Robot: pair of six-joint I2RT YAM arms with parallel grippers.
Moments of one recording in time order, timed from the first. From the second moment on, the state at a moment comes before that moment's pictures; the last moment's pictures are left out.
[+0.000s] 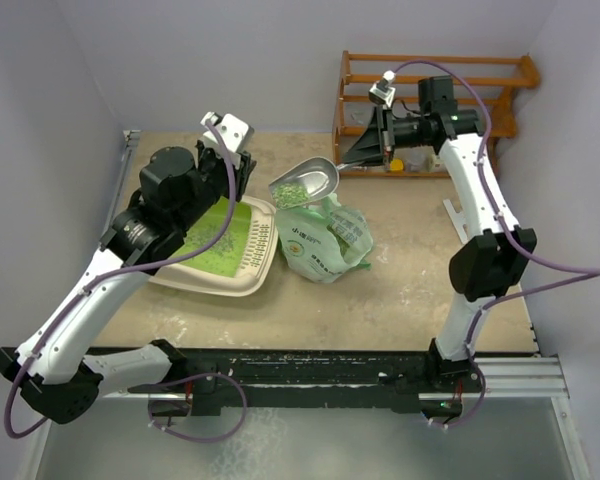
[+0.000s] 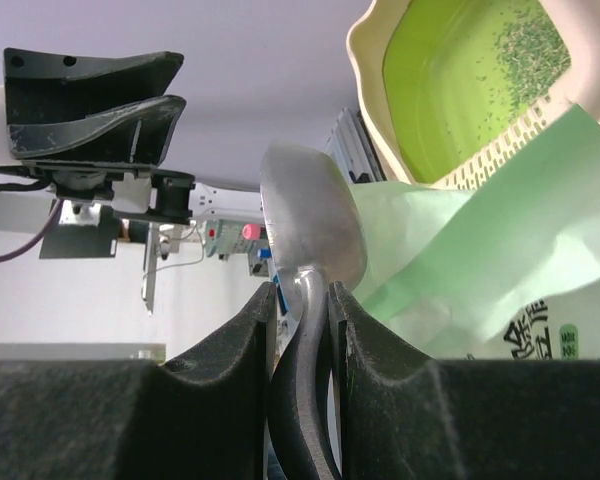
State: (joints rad) left arm -0.64 1.13 1.43 -0.41 -0.14 0.13; right arm 0.13 1.87 2.03 -0.99 -1.33 0.34
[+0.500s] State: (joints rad) left arm -0.64 1.07 1.43 -0.44 -0.19 0.13; right arm 0.31 2.04 2.07 -0.49 -1.37 0.75
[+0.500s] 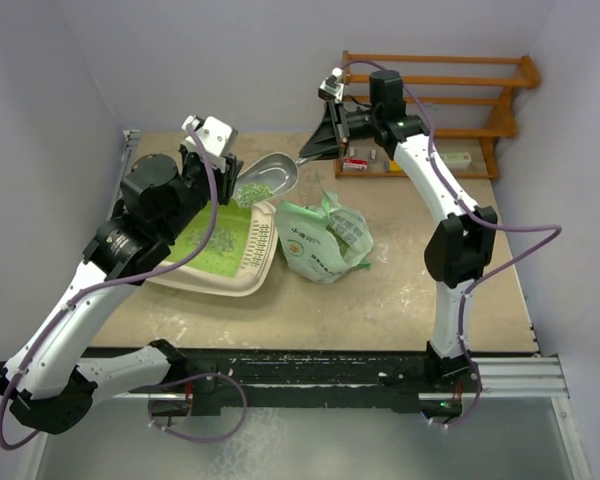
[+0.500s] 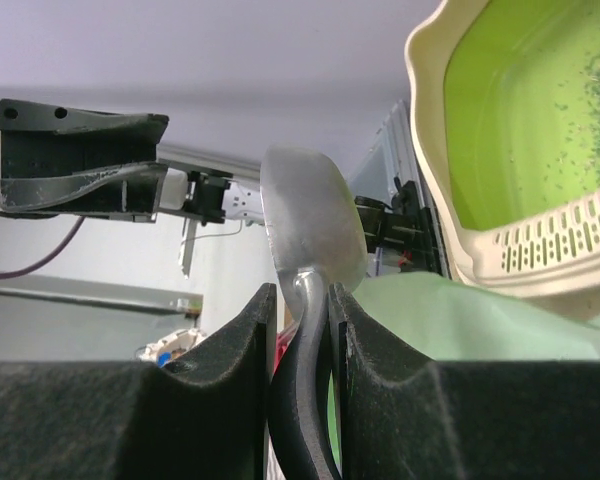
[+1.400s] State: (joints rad) left arm -0.64 1.03 1.42 -0.48 -0.27 0.11; right arm 0.39 2.41 2.31 0.13 -1.46 1.19
